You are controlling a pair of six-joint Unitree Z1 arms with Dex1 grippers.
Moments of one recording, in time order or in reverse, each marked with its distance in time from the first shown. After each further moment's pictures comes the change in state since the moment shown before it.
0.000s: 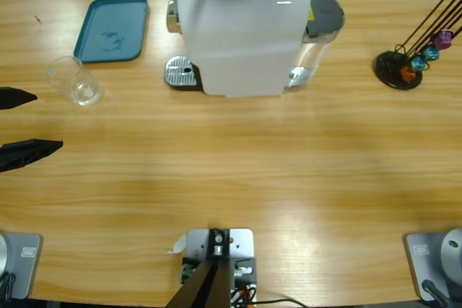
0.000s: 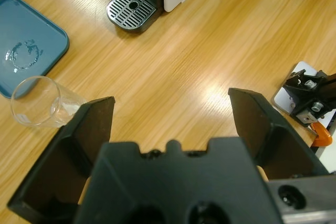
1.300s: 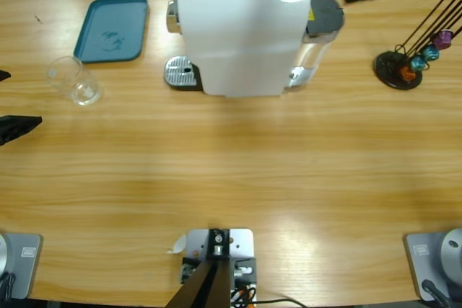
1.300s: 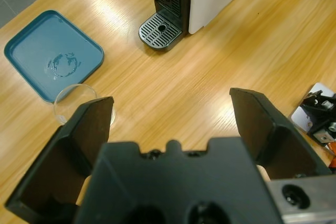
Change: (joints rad) arm 0 0.048 -0.067 0.005 -0.037 0.049 0.017; arm 1 0.213 -0.307 0.228 0.170 -0.590 1.030
